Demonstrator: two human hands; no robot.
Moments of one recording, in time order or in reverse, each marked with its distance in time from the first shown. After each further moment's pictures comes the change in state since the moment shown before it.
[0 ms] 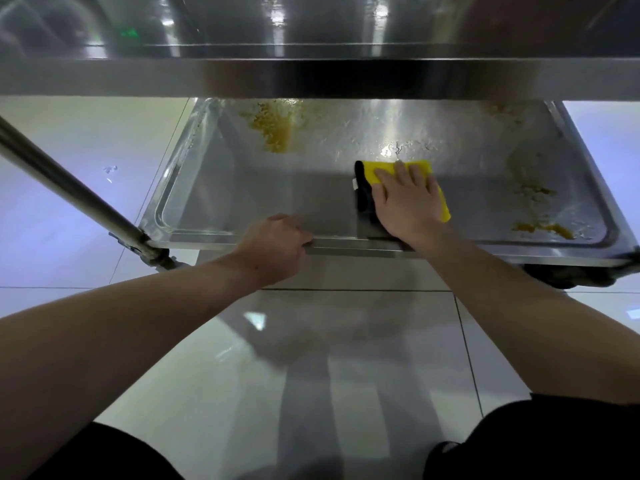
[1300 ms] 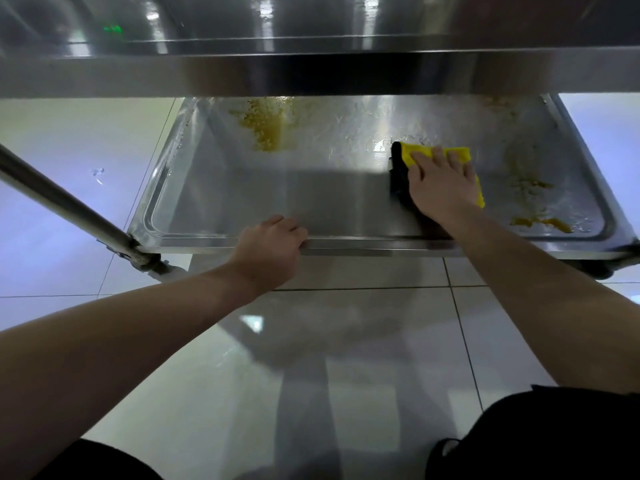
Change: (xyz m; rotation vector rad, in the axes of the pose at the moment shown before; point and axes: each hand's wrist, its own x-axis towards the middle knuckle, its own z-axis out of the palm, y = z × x) left_hand 0.001 -0.004 0.024 -0.029 0.149 0.014; right_hand 0.023 0.059 -0.016 0.011 -0.008 0.179
